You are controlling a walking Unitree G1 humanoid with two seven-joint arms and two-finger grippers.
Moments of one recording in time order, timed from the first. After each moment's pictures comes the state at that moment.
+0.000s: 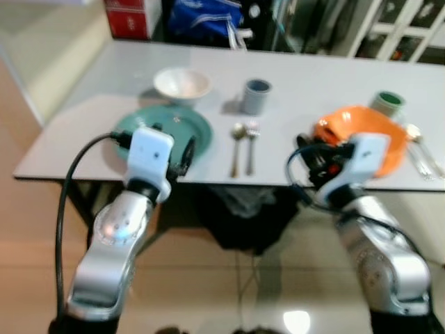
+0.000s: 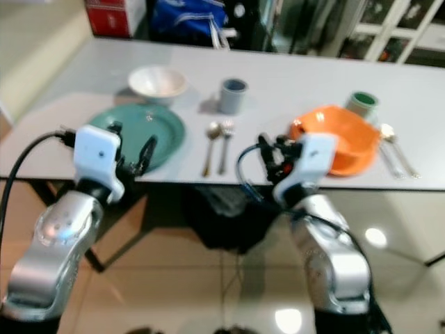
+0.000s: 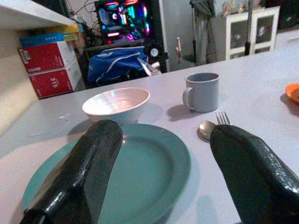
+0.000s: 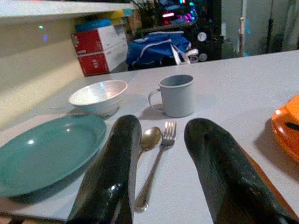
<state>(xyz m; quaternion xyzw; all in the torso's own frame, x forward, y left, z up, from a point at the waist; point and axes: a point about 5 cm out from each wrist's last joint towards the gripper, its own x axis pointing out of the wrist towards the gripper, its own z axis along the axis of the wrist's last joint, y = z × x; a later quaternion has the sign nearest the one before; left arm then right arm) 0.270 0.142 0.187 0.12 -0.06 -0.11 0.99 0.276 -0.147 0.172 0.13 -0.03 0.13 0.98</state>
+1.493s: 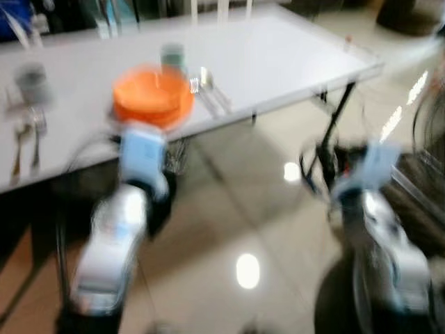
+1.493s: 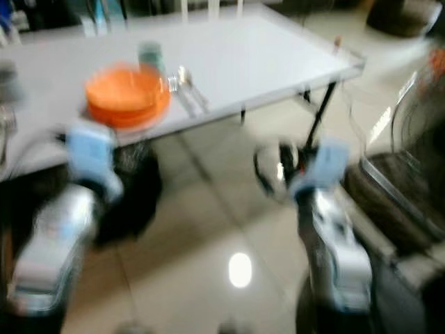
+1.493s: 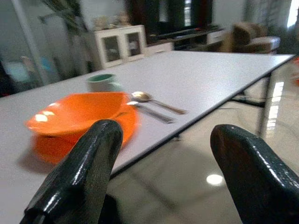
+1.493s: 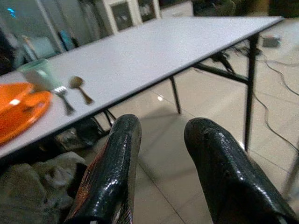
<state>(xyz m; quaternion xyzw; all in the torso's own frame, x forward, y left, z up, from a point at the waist) 0.278 0.138 0.181 0.08 -0.06 -0.11 0.99 0.281 -0.179 0.154 0.13 0.02 0.00 0.99</state>
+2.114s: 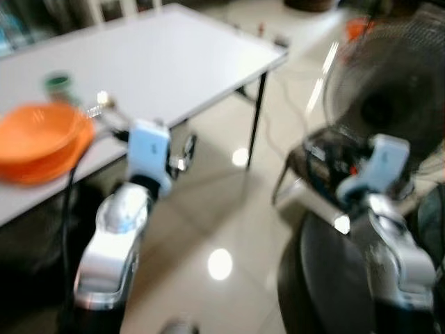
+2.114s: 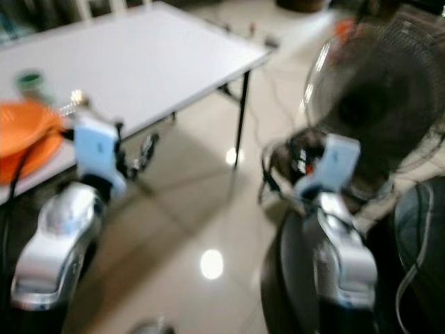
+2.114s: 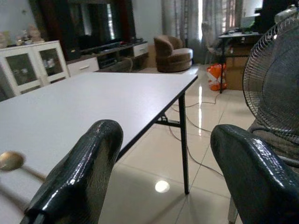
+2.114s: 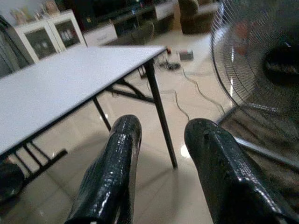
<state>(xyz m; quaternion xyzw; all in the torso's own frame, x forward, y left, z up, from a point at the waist) 0.280 0.142 0.189 0.08 -0.07 -0.11 0.99 0.287 -0.177 0.164 0.13 0.01 0.00 0.99</state>
